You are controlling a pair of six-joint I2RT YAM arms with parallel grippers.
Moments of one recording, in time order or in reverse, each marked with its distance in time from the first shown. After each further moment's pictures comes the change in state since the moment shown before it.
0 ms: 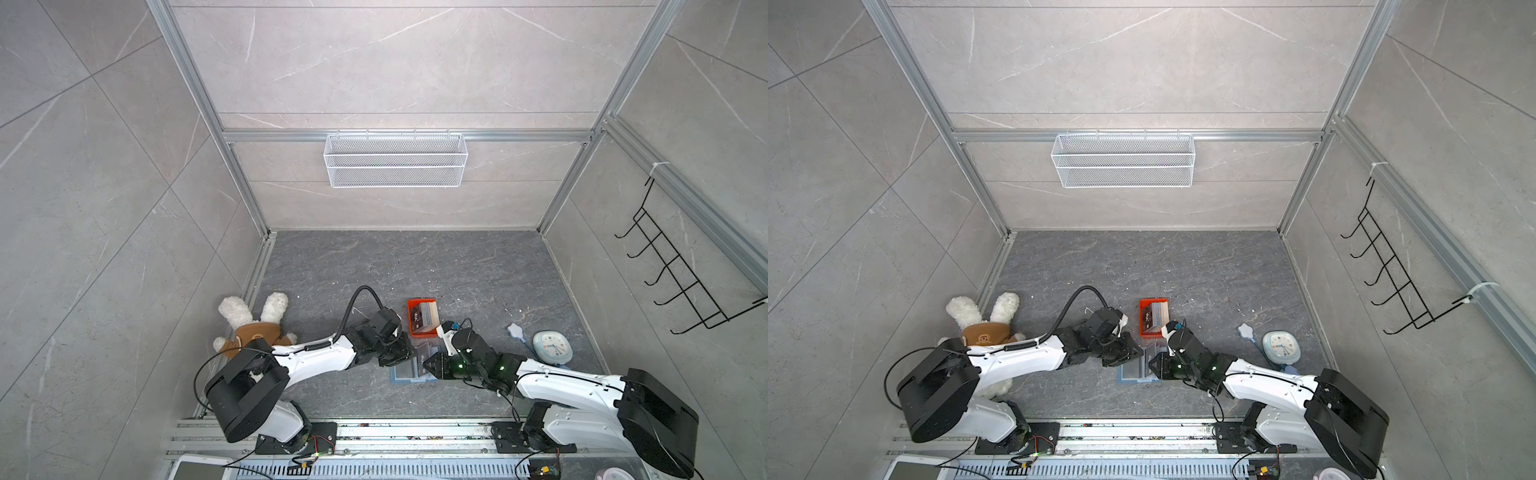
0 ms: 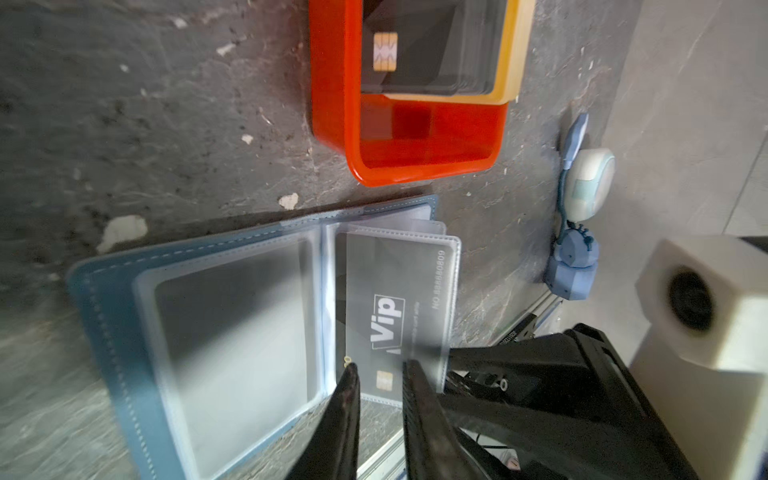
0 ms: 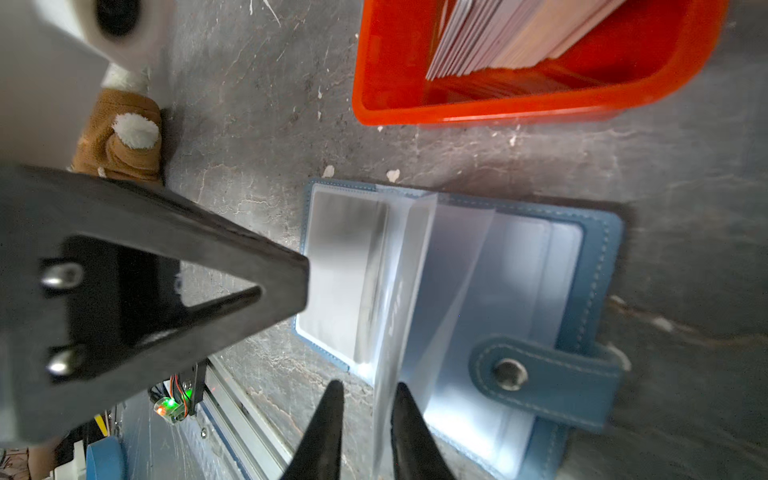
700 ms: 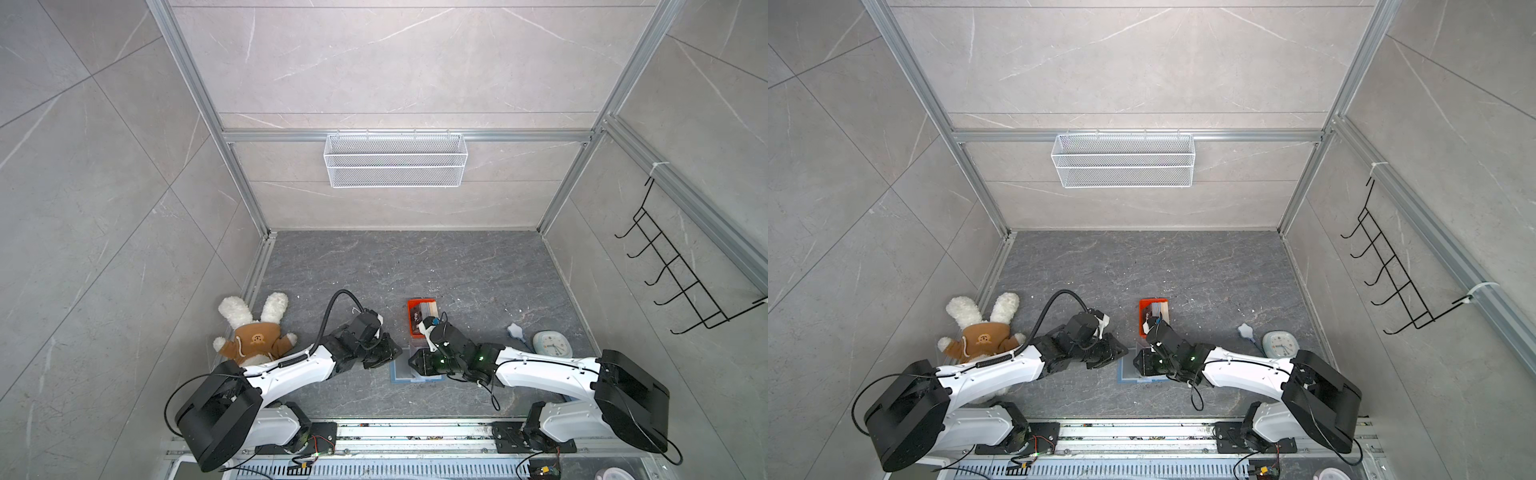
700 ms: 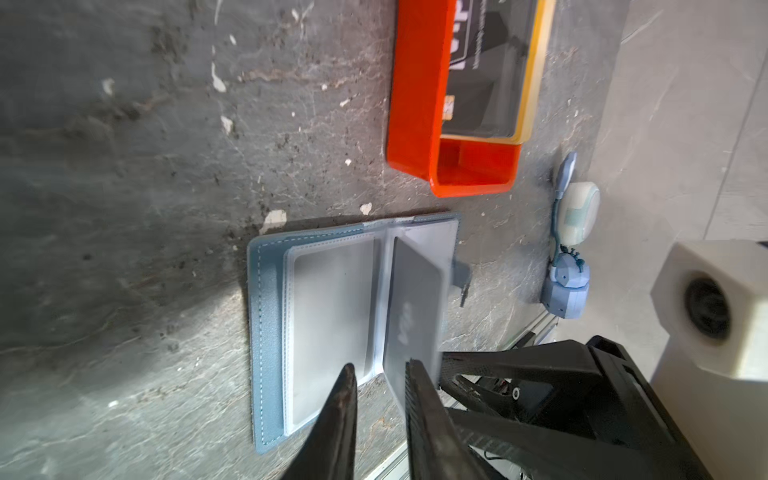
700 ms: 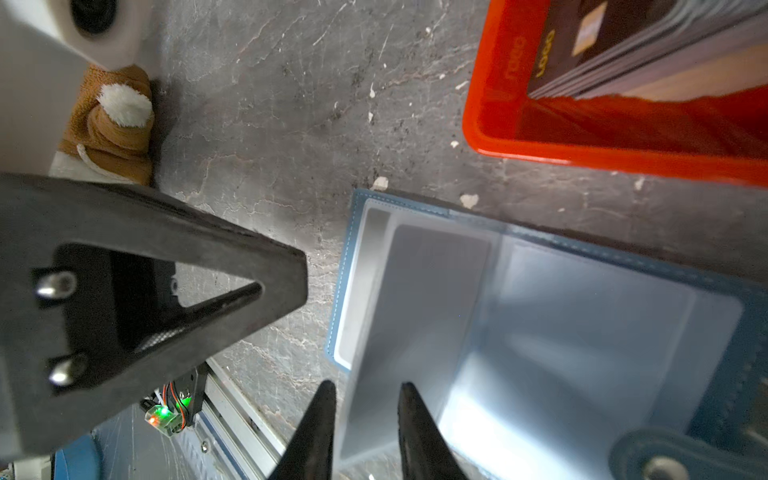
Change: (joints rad) left arm 0.081 -0.160 -0.140 0.010 -0.017 0.018; right arm 0.080 0.159 0.187 -0.076 0.054 -0.023
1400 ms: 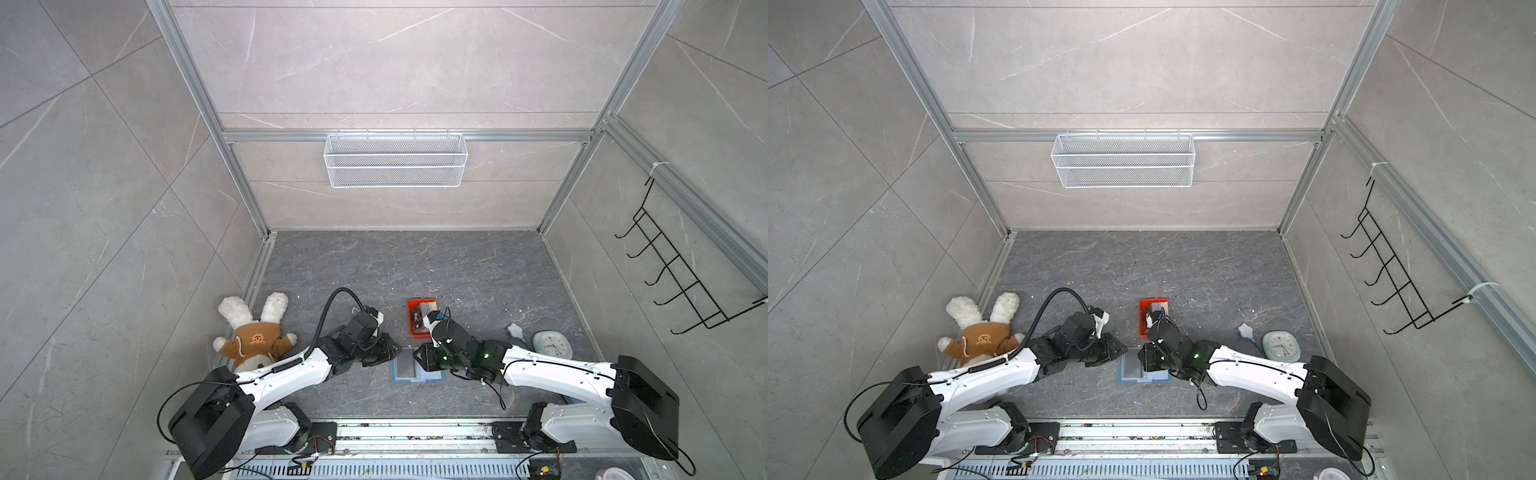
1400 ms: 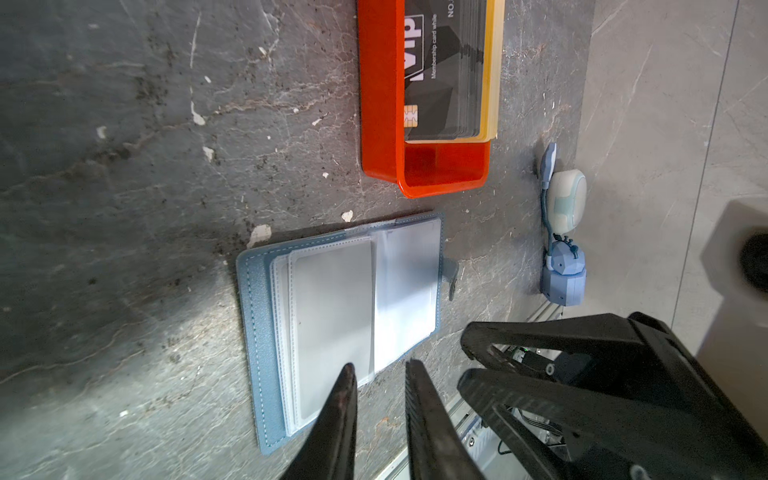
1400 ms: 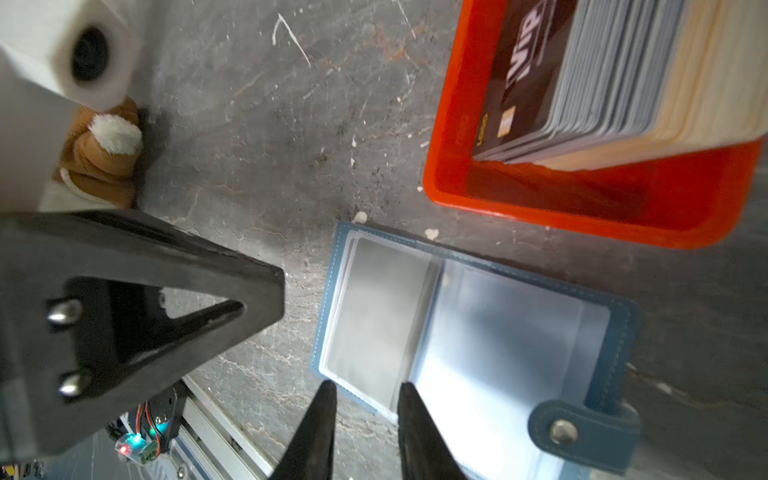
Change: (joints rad) left arm 0.001 -0.035 -0.004 0.006 -0.007 0.089; right arm 0.000 -0.070 0.057 -0.127 0.118 -0.054
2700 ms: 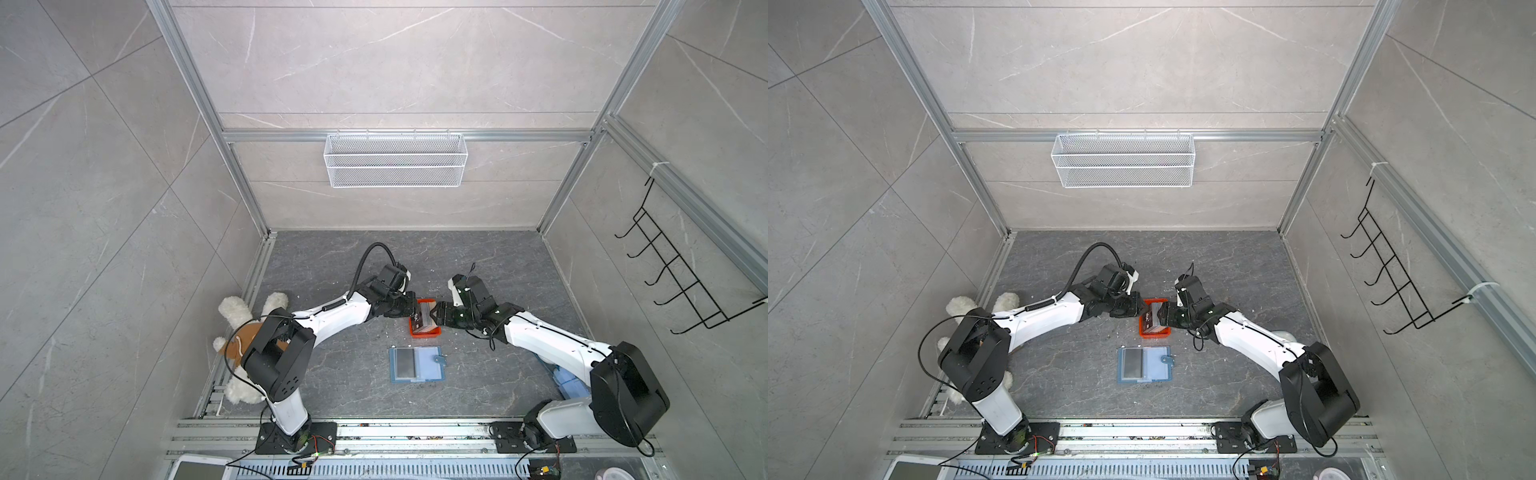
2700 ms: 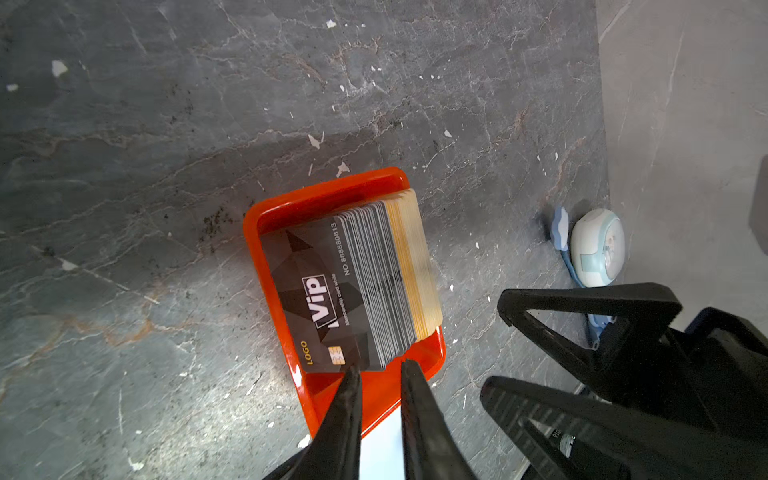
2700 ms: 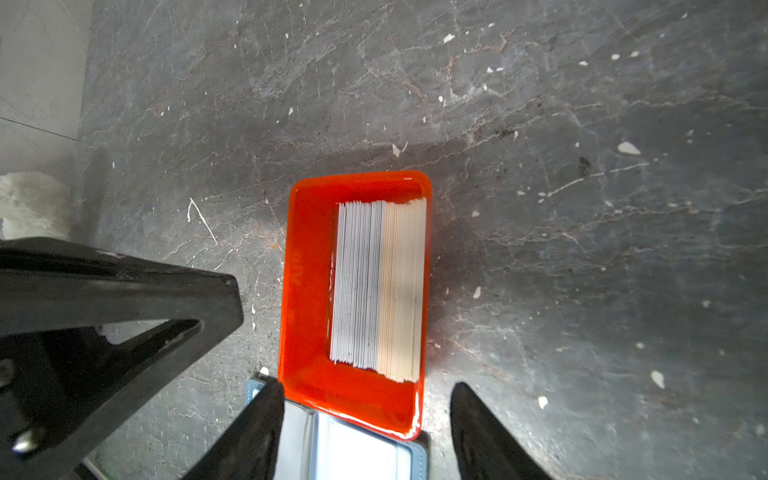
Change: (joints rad) left arm 0.077 0.509 0.622 -0.198 -0.012 0.329; right arm -0.415 0.129 0.167 -0.077 -0.106 -0.186
